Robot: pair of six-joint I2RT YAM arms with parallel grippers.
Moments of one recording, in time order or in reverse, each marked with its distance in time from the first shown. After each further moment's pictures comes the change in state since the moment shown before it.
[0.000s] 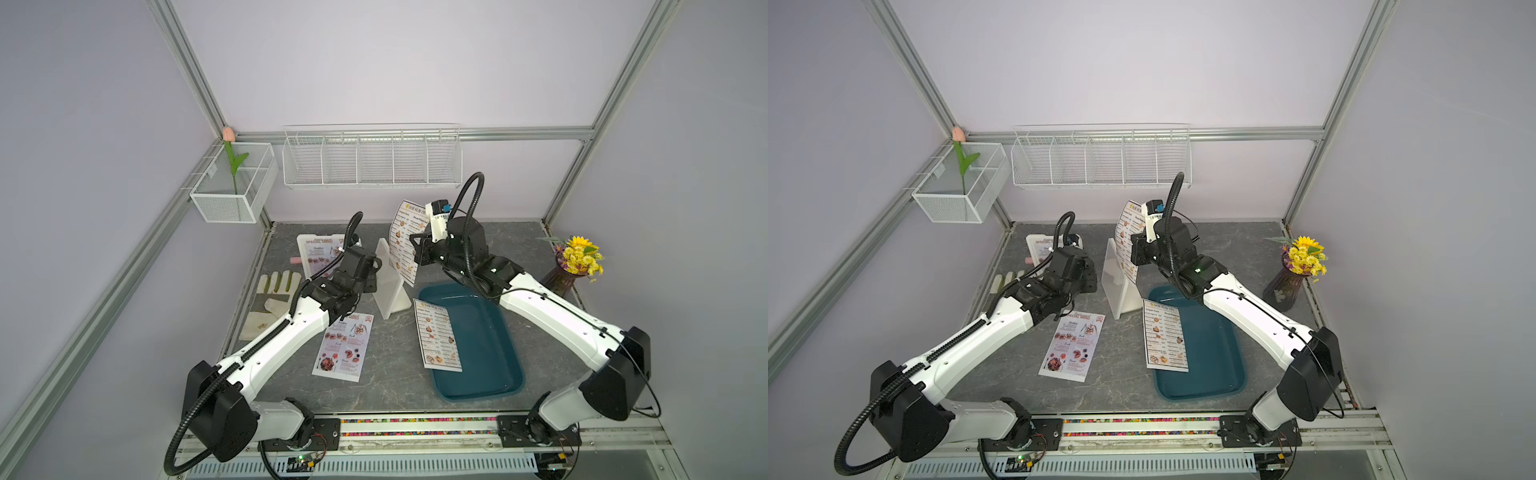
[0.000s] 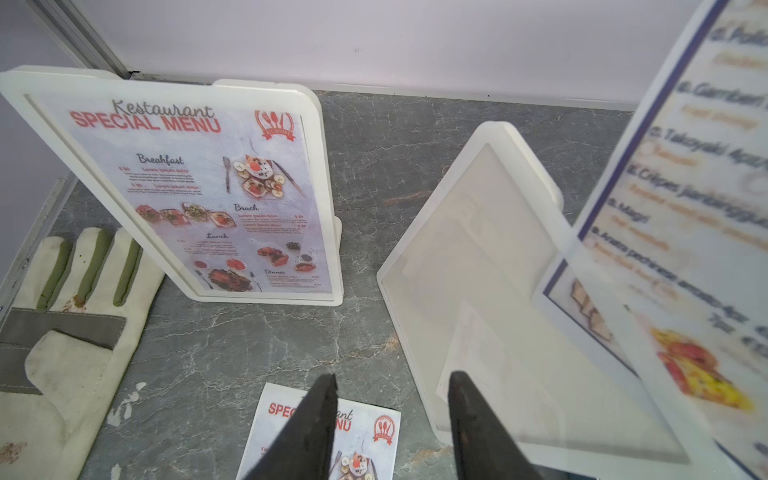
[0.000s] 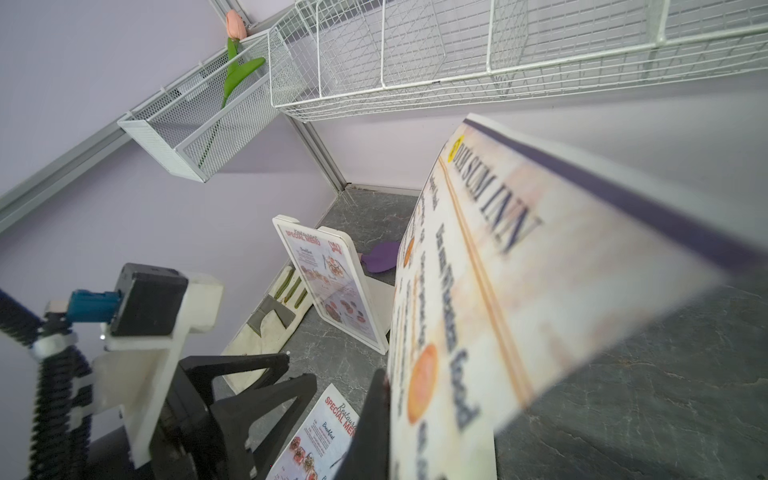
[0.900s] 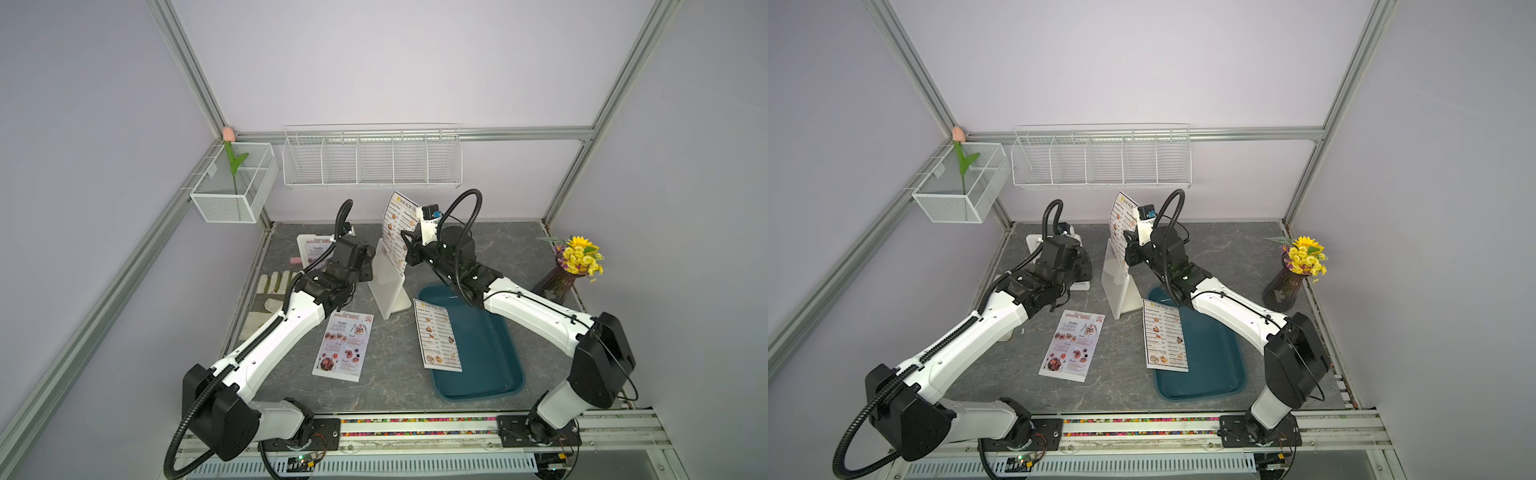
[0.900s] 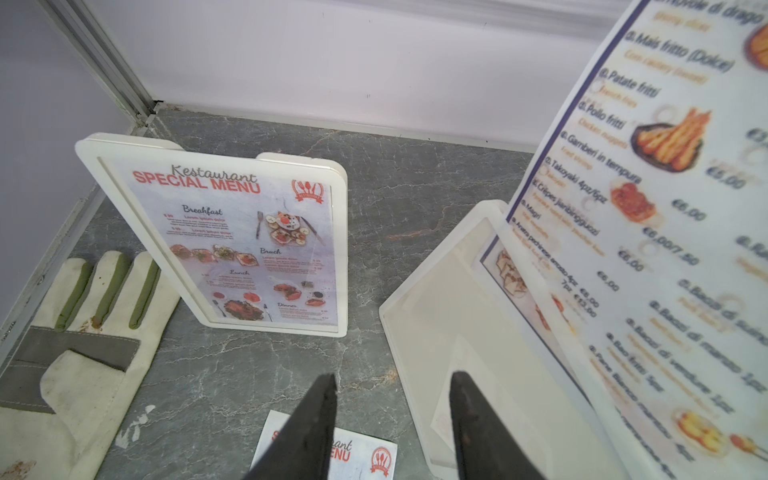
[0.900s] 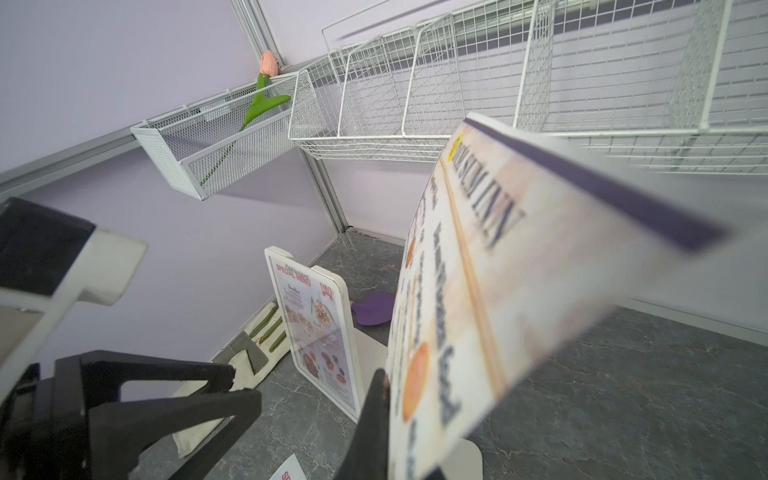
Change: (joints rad) left arm 0.047 0.005 0.072 -0.005 0.005 0.004; right arm 0.002 0.076 -0.132 0.399 0.012 -0.130
